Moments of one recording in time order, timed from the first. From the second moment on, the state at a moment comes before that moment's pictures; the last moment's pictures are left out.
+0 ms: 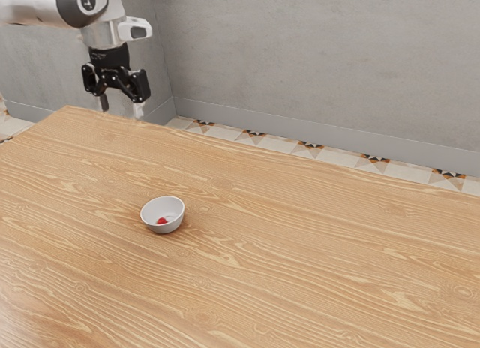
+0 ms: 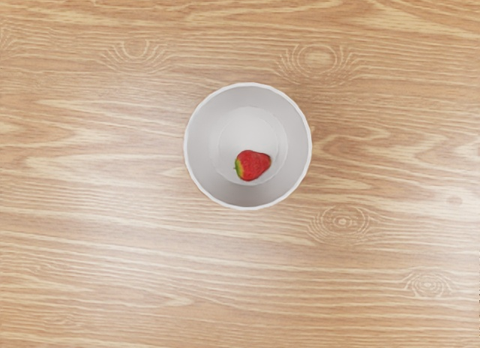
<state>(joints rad) -0.07 0.16 0.20 -1.43 0.01 1.52 0.04</state>
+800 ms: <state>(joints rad) -0.12 0.08 0.20 -1.93 -0.02 1.99 -0.28</state>
